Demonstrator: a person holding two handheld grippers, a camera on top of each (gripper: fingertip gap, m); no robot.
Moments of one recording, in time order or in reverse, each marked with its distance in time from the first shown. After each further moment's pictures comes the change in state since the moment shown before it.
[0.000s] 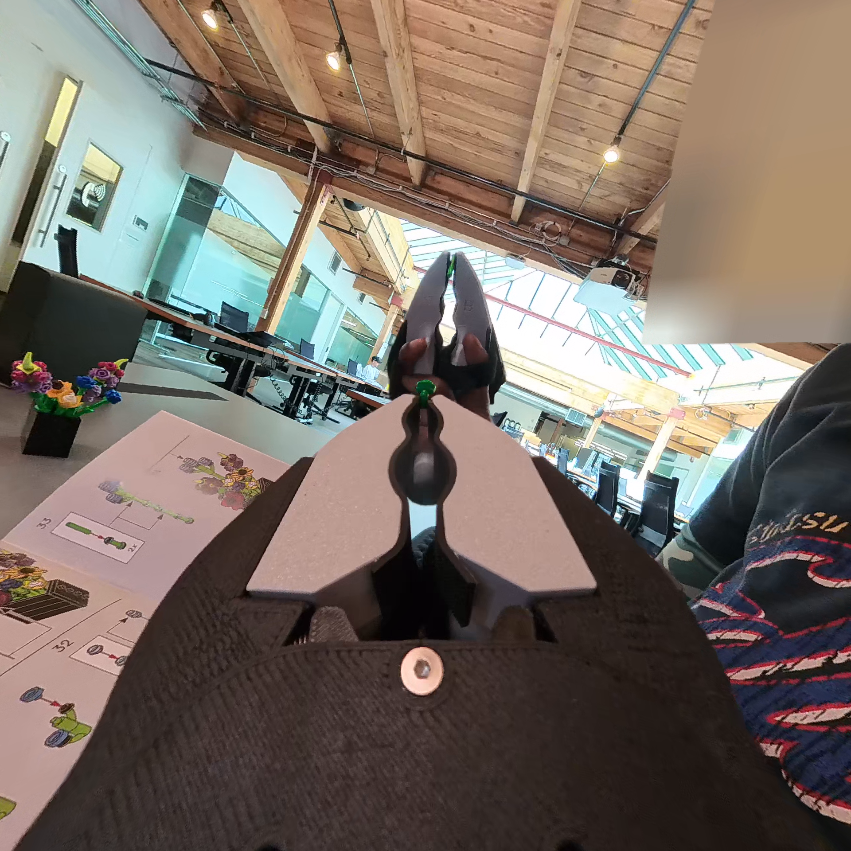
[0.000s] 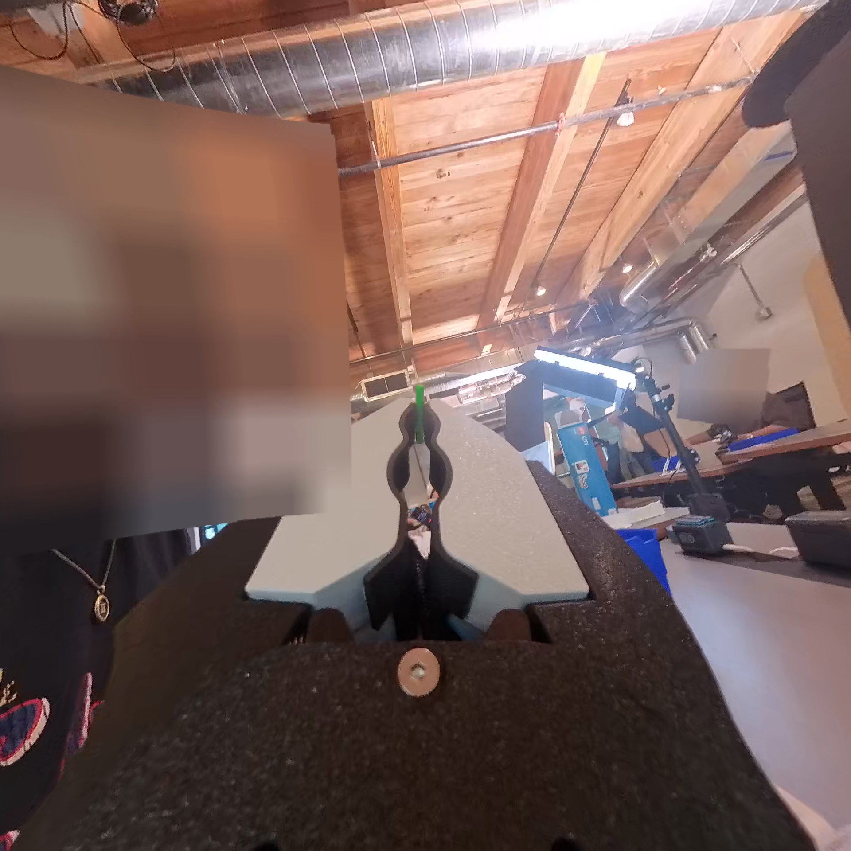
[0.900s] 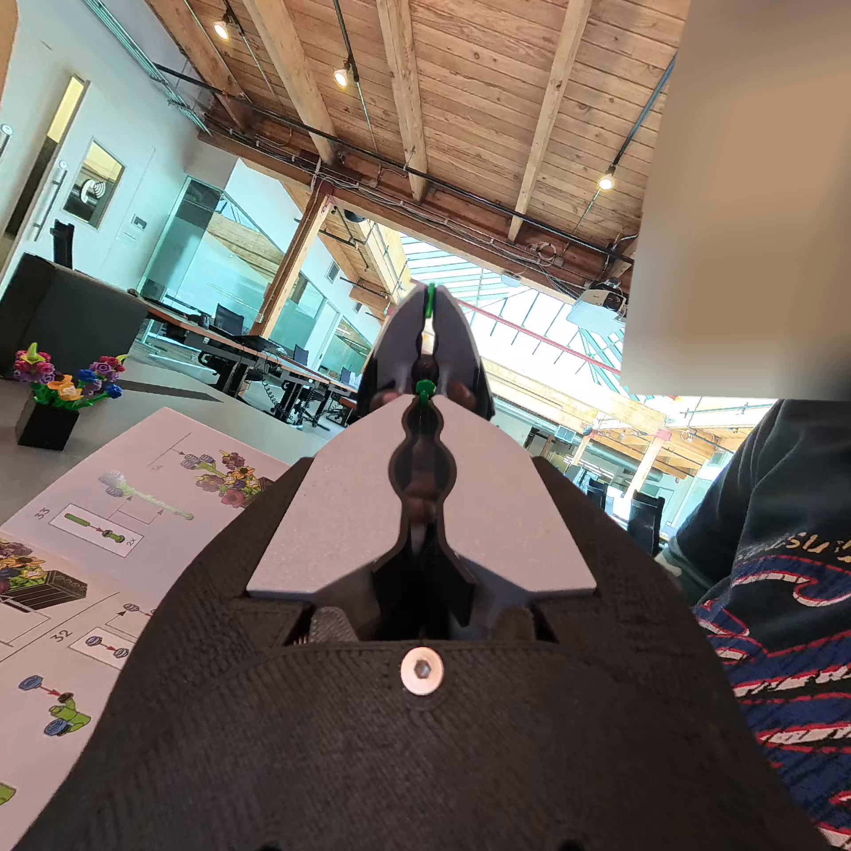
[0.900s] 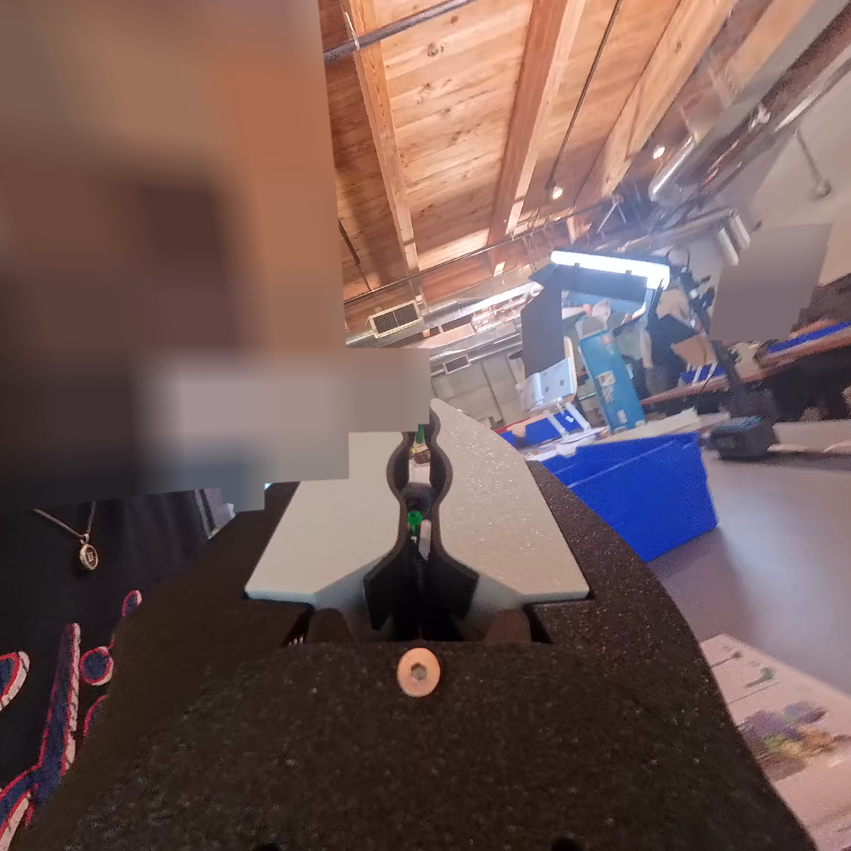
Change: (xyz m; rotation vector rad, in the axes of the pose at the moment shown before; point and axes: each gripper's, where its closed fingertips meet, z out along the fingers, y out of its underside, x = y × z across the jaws) left arm -0.004 -0.004 -0.004 0.031 0.000 -0.048; right arm 0.009 0.071 0.011 -0.180 0.004 0.102
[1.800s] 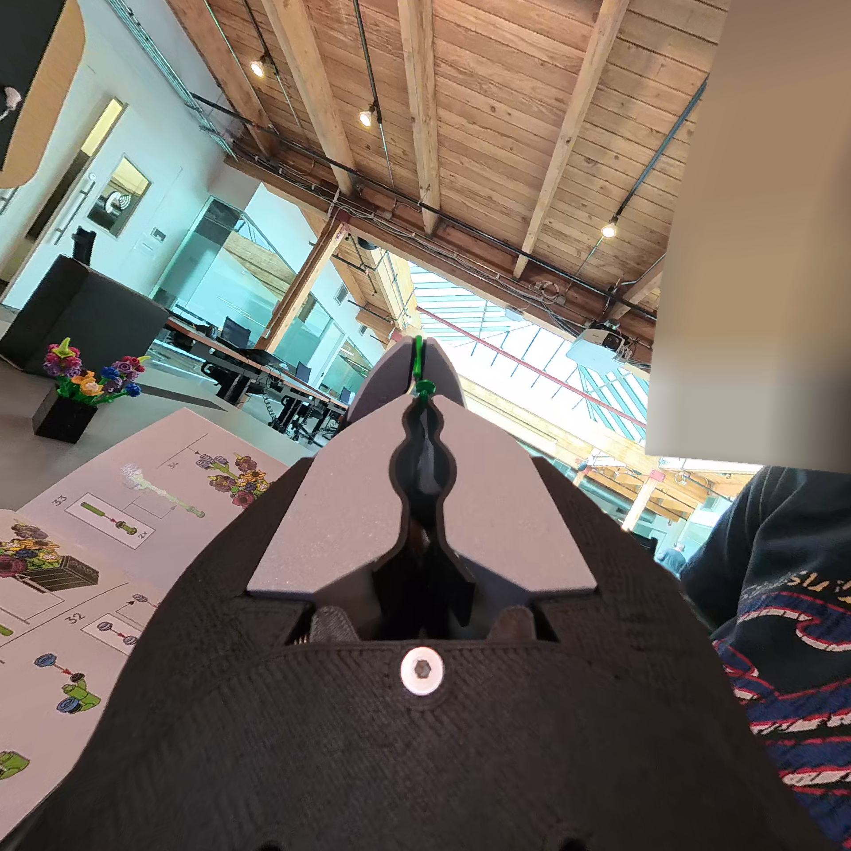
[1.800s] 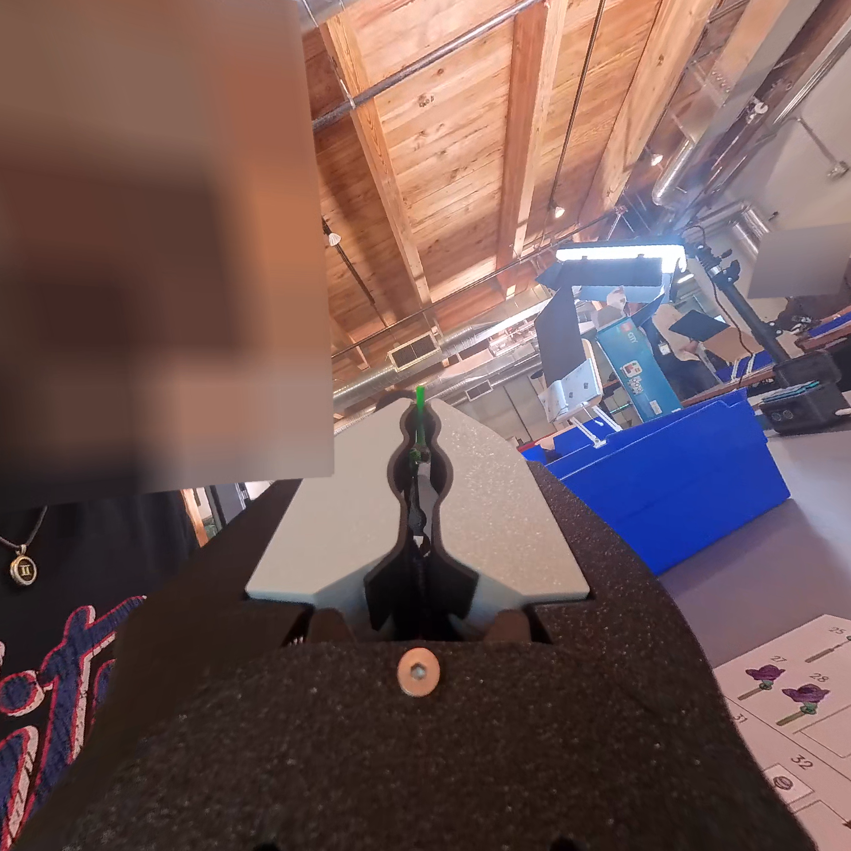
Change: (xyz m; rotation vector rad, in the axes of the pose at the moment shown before) left arm -0.009 -0.009 -0.006 0.071 -0.029 -0.064; right arm 0.012 0.044 0.012 0.090 -0.012 0.118
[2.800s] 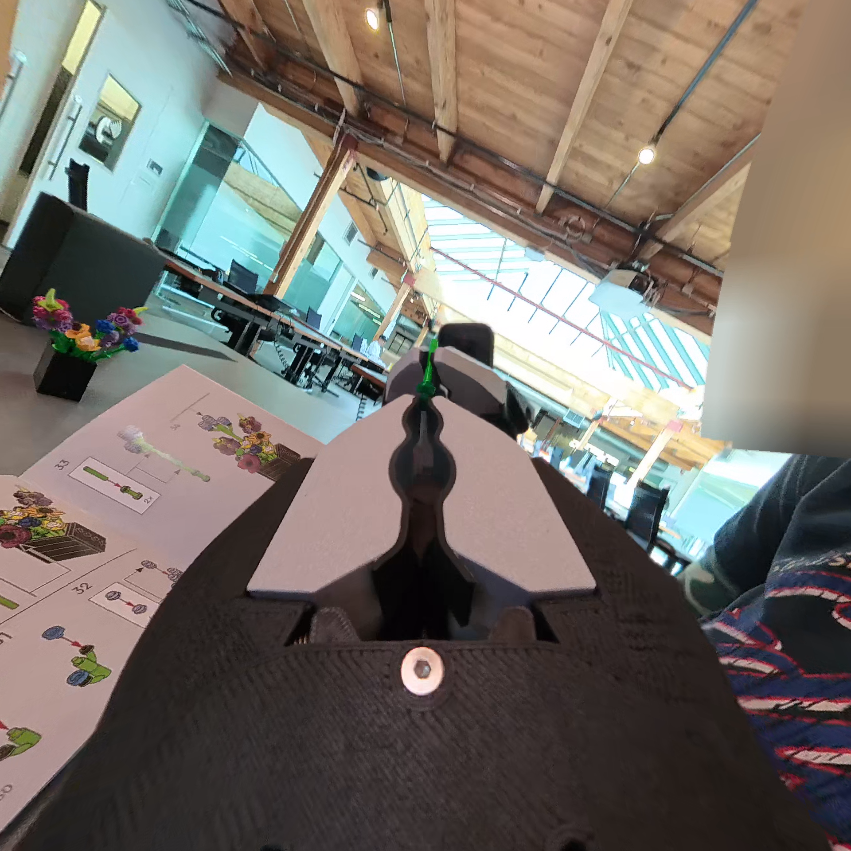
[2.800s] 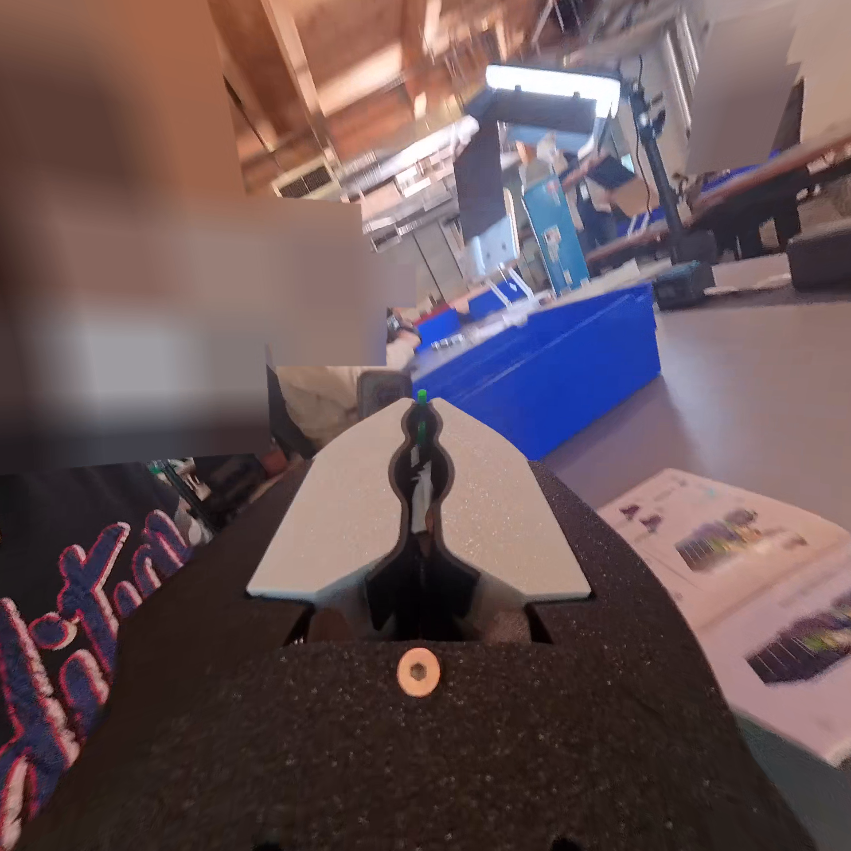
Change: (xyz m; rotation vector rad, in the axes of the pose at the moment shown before) left arm -0.005 0.020 0.006 -0.142 -0.034 0.014; right arm -0.002 0.007 -0.024 -0.394 0.237 -0.090
